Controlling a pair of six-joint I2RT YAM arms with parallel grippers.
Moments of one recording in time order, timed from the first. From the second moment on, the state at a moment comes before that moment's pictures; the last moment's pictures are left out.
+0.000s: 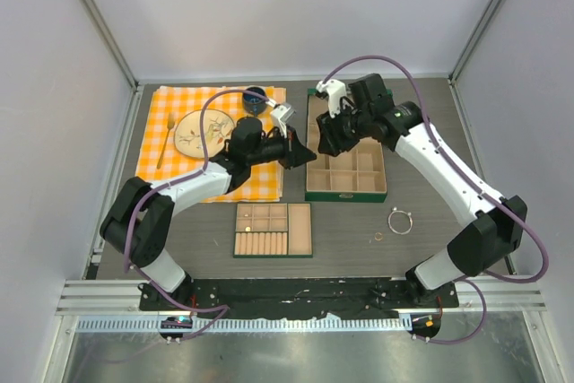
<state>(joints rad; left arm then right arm) -0.61 1.62 0.96 0.43 0.56 -0.40 0.50 1.52 1.51 -0.80 -0.32 -0.14</state>
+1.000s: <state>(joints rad) -0.50 1.62 0.92 1.00 0.86 -1.03 0.31 1.49 1.49 -0.67 -0.91 -0.07</state>
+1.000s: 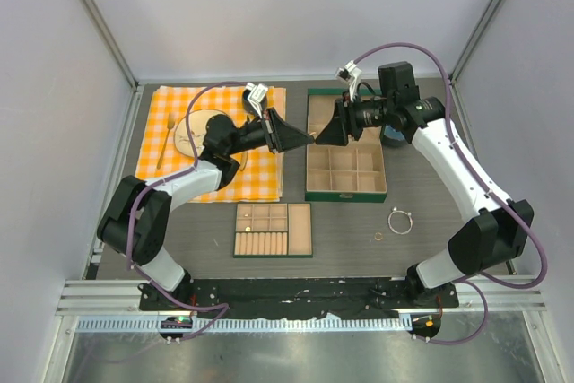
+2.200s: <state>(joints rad) -0.50 1.64 0.92 1.01 0.86 -1.04 0.31 1.50 1.46 -0.61 -0.96 -0.02</state>
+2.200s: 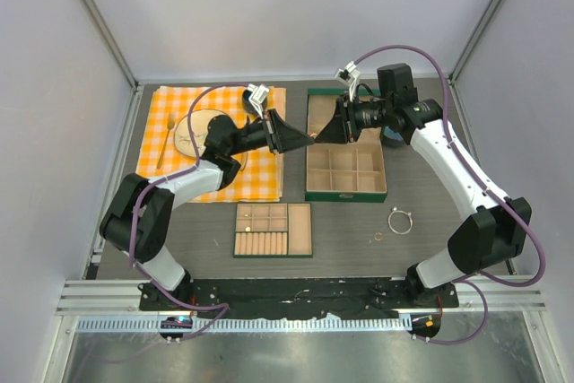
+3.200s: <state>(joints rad) -0.39 1.63 0.87 1.02 0.89 -1.02 0.31 1.50 1.46 -0.66 -0.90 -0.06</state>
